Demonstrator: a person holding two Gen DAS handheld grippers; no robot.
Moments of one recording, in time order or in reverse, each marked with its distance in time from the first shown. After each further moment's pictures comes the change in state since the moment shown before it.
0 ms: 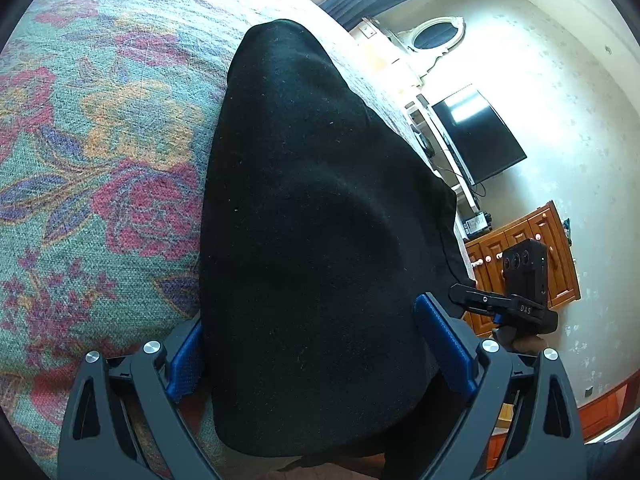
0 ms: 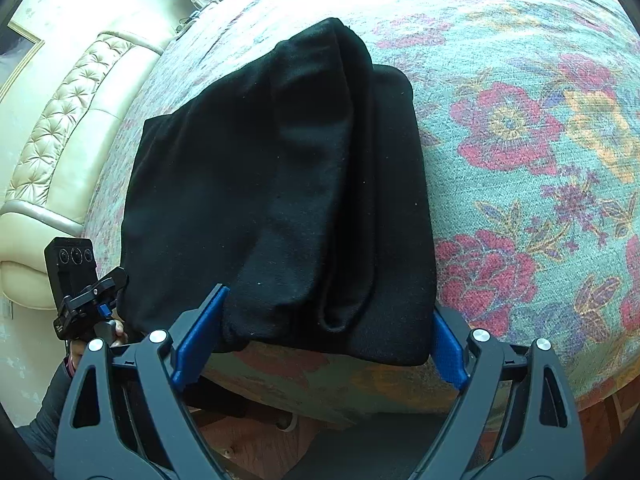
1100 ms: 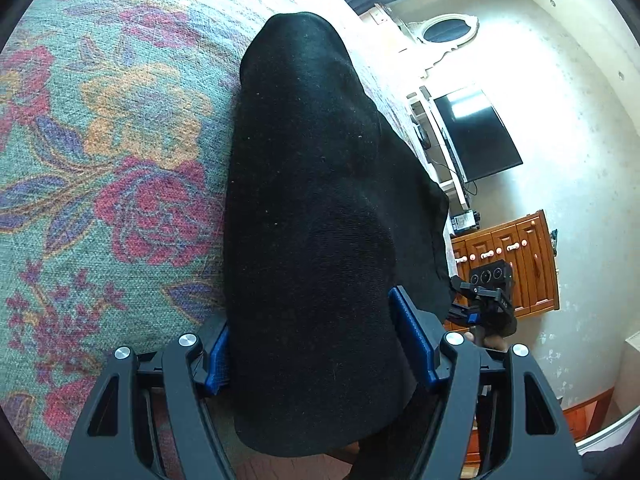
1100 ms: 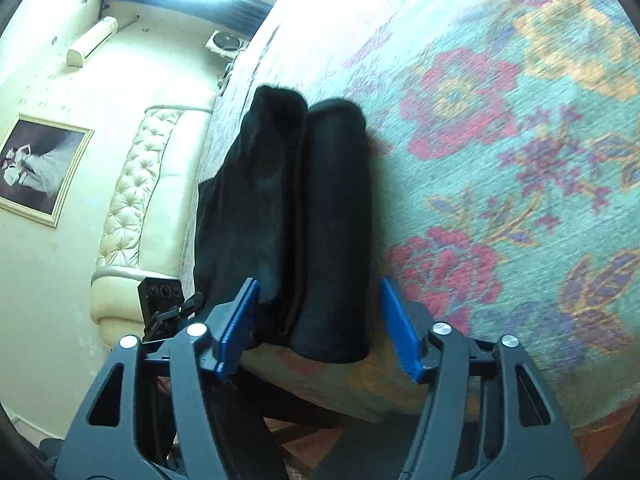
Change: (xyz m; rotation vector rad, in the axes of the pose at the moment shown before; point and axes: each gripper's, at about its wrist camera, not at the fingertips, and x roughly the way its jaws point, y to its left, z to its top) left arm -0.017 0.009 0.006 -0.088 0.092 -0.058; right arm -0.038 -0.110 -0.002 0.212 -0.081 0.375
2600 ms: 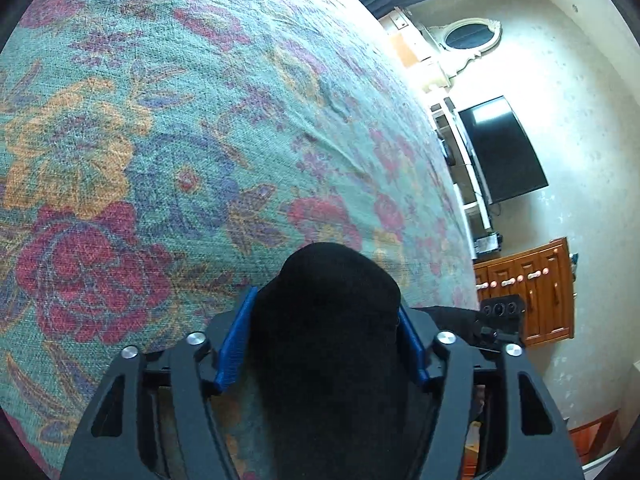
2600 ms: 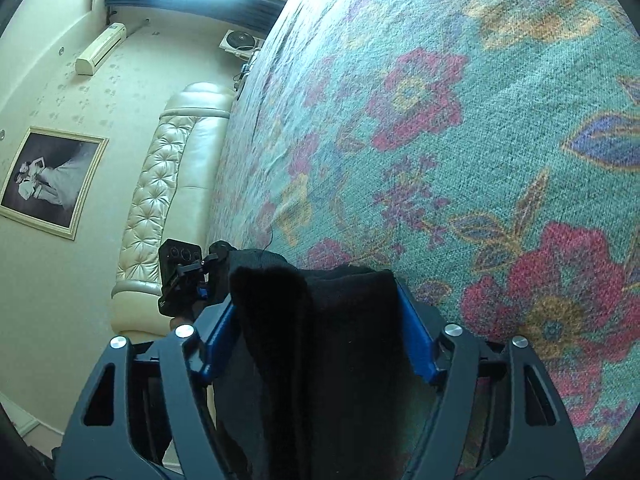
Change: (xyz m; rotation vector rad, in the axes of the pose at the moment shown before) left arm 0.045 0.029 0.141 0.011 0.004 0.094; right arm 0.063 -0.009 0.111 0.016 0.063 0.102
